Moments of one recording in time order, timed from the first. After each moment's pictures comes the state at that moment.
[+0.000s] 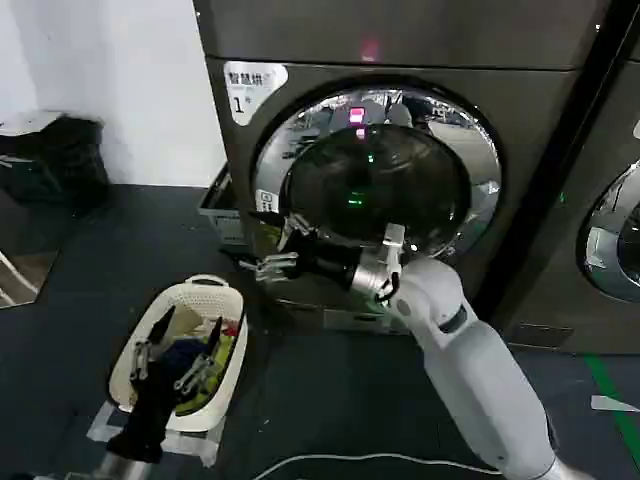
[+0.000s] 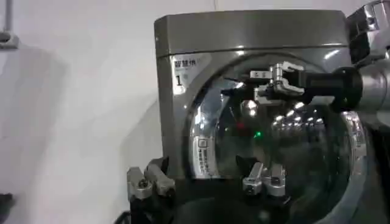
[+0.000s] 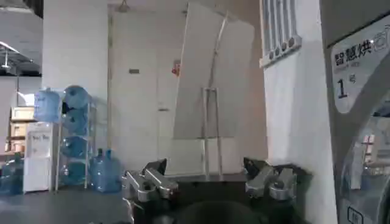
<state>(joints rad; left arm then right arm) 1.75 -1.54 -0.75 -2.34 -0.16 -0.19 0.33 -0.56 1.27 0.07 1.82 0.58 -0.38 -0.69</state>
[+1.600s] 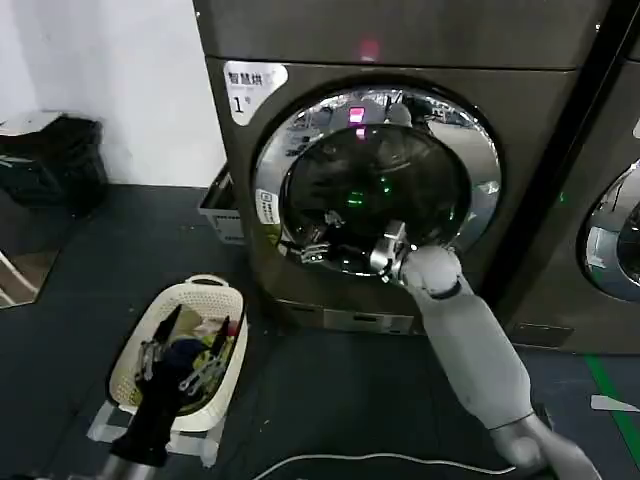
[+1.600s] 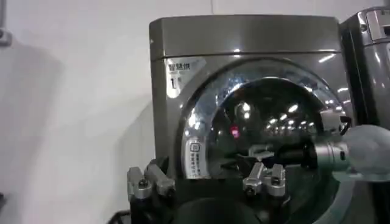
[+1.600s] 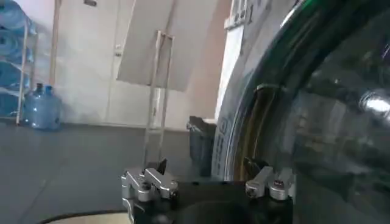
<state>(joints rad) 1.77 -1.56 -0.73 -2.38 -0.14 -0.16 0.34 -0.40 1.36 0.09 1.32 0.29 -0.16 -0.79</state>
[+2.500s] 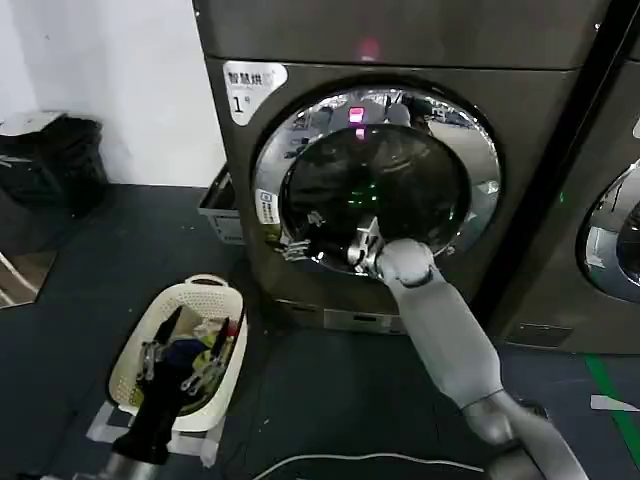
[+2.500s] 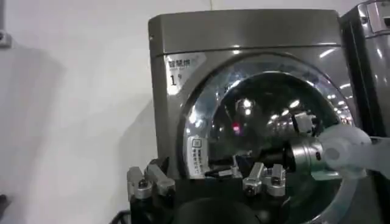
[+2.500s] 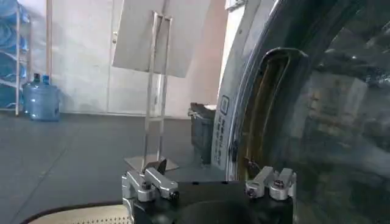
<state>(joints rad) 1.76 -1.55 -0.73 -2.35 -0.12 -0.18 0.33 -0.34 1.43 0.04 1.19 0.25 -0.15 -0.79</state>
